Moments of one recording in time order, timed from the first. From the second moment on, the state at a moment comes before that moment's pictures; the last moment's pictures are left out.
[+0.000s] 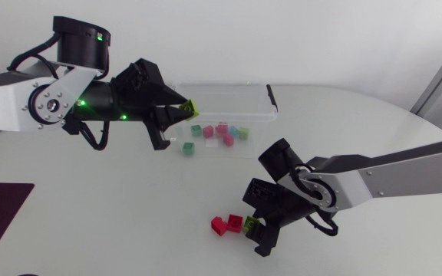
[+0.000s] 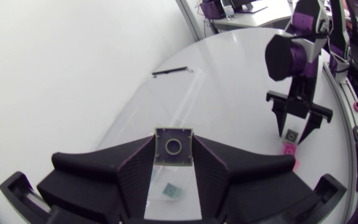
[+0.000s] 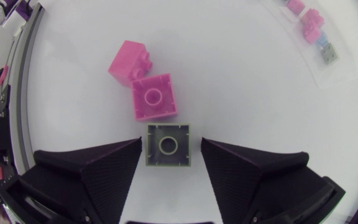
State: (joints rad) left arm -0.36 1.50 1.05 -0.07 0.45 0.76; right arm 0.61 1.69 0.72 -0.27 -0.22 -0.46
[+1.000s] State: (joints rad) left arm -0.40 1.96 1.40 0.14 0.09 0.35; right arm 0.42 1.37 0.93 -0.56 -0.21 -0.55
